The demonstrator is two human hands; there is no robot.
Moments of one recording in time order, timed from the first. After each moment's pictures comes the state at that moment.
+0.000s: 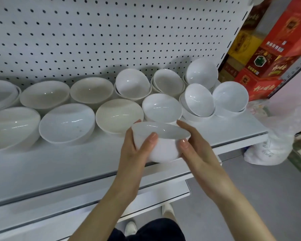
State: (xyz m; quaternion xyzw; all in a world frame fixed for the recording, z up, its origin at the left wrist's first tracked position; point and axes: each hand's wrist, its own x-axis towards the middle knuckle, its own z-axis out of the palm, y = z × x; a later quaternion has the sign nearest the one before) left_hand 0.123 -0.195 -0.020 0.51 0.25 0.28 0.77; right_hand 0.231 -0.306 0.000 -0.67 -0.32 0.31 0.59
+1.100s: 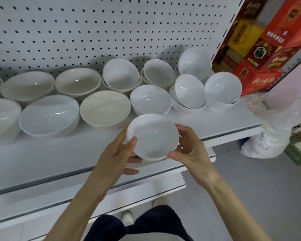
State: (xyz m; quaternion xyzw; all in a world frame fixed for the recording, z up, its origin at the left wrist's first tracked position) left_hand 0.113 -0.192 -0.024 0.64 0.33 0.13 0.68; right_hand 0.269 -0.325 -0.046 -0.62 -0.30 0.32 0.65
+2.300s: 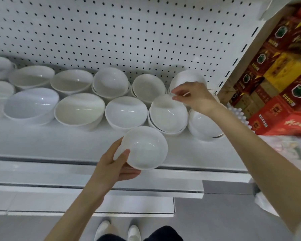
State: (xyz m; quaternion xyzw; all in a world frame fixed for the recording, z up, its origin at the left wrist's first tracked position) left_hand 0.215 -0.270 -0.037 0.50 0.46 0.25 0.69; right_hand 0.511 -0.230 0.027 -0.73 -0.61 0.13 0.29
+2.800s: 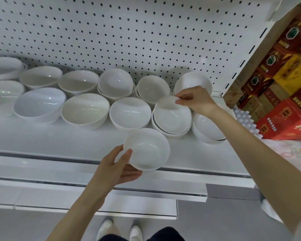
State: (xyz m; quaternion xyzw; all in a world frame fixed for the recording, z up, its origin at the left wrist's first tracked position) left_hand 0.213 -0.273 -0.038 0.47 0.48 0.24 0.70; right_hand 0.520 -0.220 0.012 -0.72 -0.57 0.21 0.32
